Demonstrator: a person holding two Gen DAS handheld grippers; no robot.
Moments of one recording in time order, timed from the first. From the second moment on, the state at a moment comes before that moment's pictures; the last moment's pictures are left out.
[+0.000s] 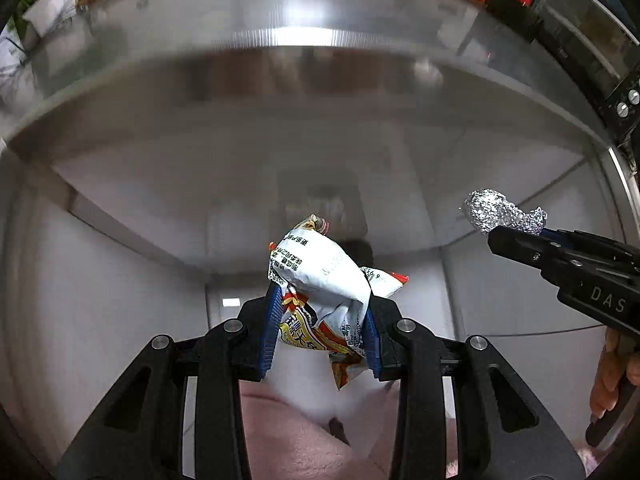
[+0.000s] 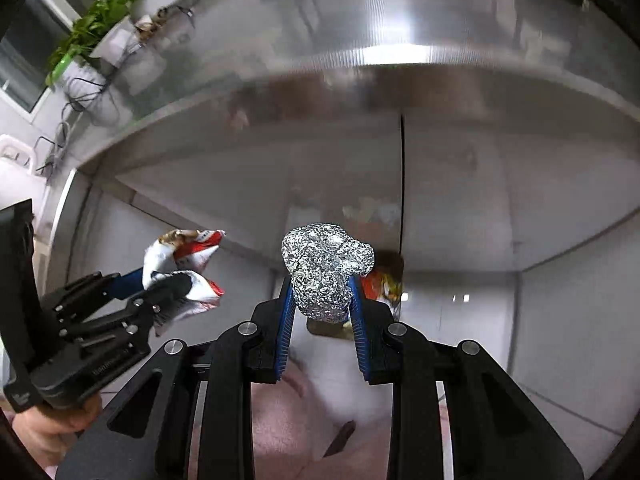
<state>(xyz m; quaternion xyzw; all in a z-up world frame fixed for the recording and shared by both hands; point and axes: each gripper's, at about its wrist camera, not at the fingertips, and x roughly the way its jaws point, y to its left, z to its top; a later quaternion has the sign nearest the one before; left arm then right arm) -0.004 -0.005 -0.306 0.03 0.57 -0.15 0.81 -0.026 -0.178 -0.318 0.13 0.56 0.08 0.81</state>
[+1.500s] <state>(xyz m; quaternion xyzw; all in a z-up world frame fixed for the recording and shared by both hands) 0.035 -0.037 -0.441 0.02 0.65 -0.16 0.75 0.029 -0.179 -0.430 0.19 0.63 0.01 0.75</state>
